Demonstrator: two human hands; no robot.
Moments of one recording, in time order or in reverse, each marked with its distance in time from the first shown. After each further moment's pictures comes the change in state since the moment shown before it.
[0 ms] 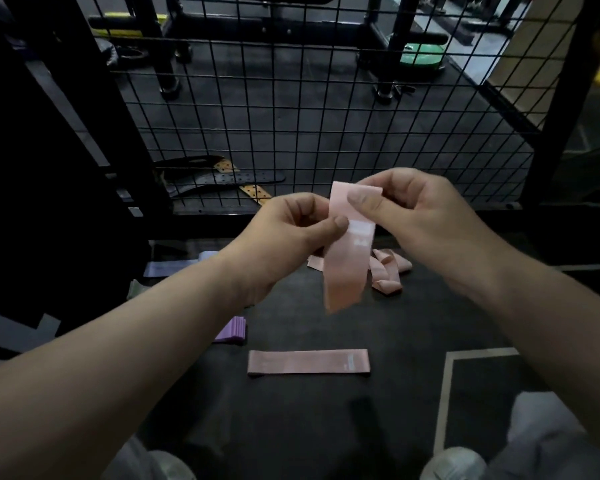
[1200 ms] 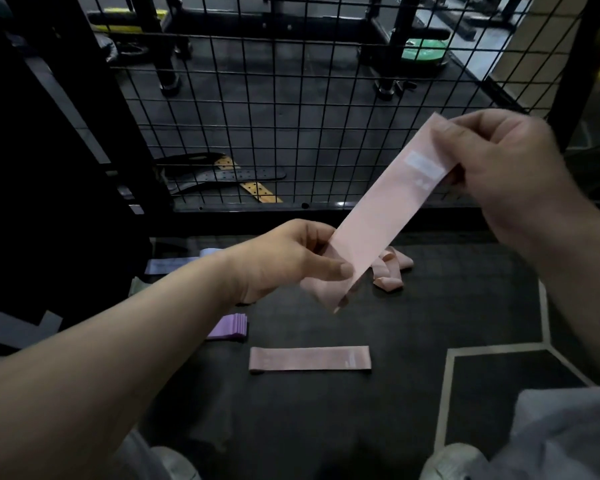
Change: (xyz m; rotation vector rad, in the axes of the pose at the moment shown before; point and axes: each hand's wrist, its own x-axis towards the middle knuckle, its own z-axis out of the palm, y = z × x) left_hand -0.001 -0.013 -0.011 0.099 -0.338 -0.233; right_hand 0.022 -0.013 -0.044 0.082 0.367 -0.039
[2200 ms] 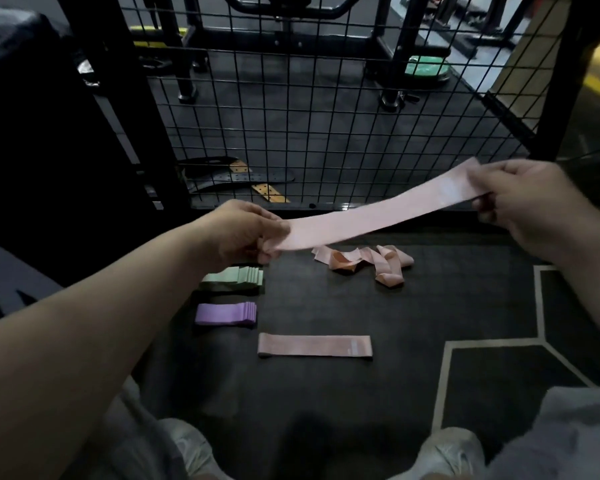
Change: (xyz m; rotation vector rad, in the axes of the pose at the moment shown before) left_hand -0.044 -0.003 -0.037 -0.058 0.486 -0.196; right_hand -0.033 0.014 -0.048 -0.102 0.005 0.281
